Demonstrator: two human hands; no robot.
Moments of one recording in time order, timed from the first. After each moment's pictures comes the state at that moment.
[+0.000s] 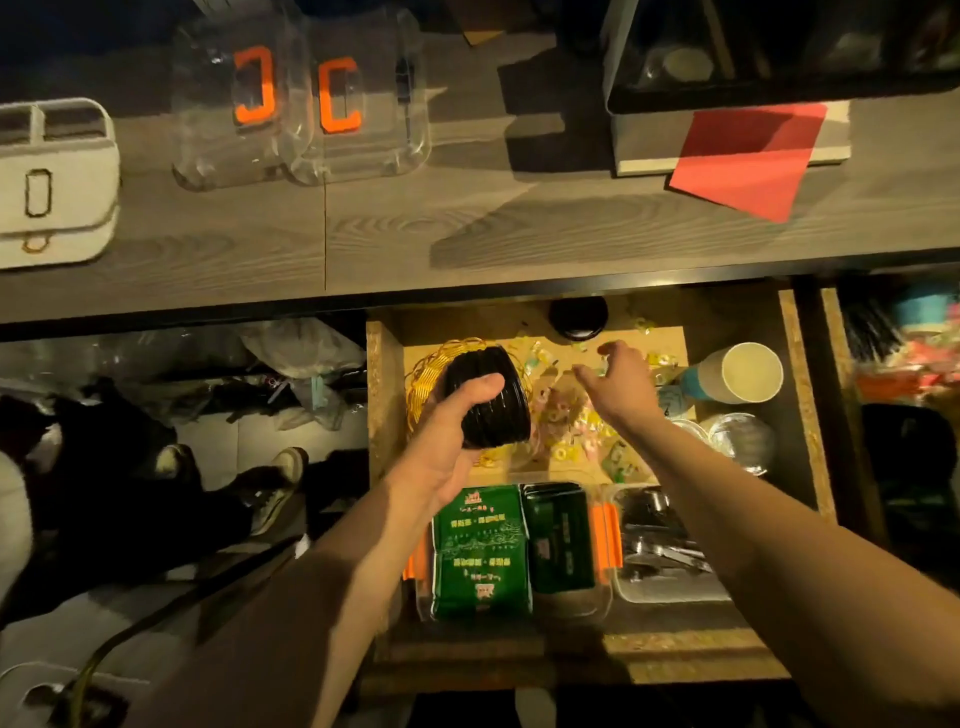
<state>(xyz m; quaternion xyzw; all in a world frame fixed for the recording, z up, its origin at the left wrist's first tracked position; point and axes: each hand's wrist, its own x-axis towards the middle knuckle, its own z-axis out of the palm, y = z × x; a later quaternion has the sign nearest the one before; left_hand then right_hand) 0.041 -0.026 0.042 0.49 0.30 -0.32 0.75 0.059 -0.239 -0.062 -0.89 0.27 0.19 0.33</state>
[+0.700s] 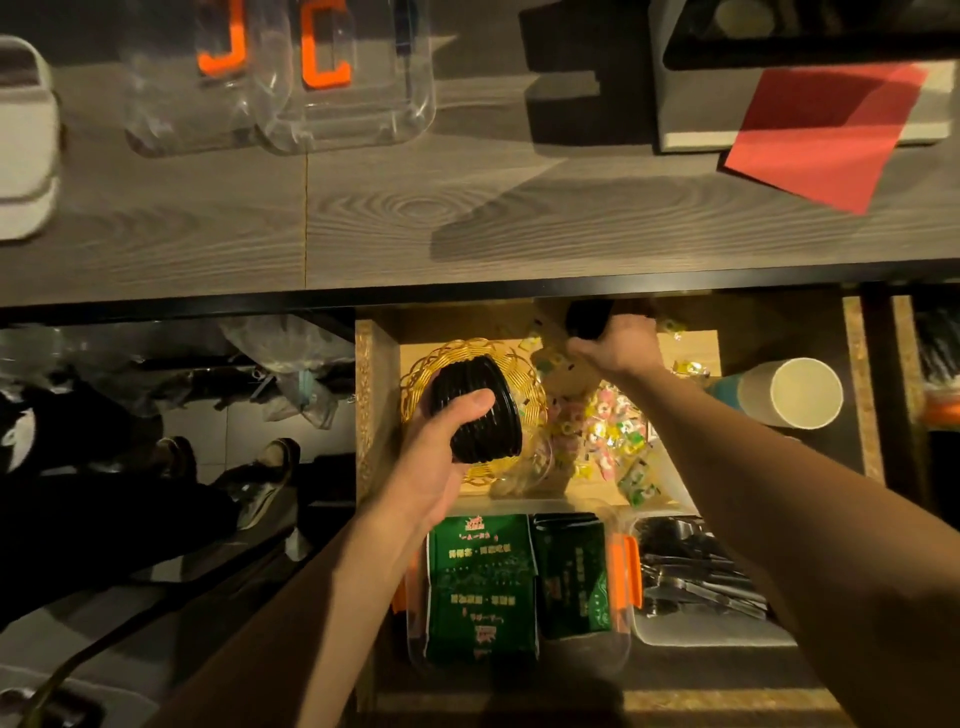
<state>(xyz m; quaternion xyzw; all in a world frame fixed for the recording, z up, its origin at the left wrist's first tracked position) 0.056 -0.013 -0.021 0.48 0.32 -0.30 0.76 0.138 -0.249 -0.130 -0.93 0.18 0.25 0.18</state>
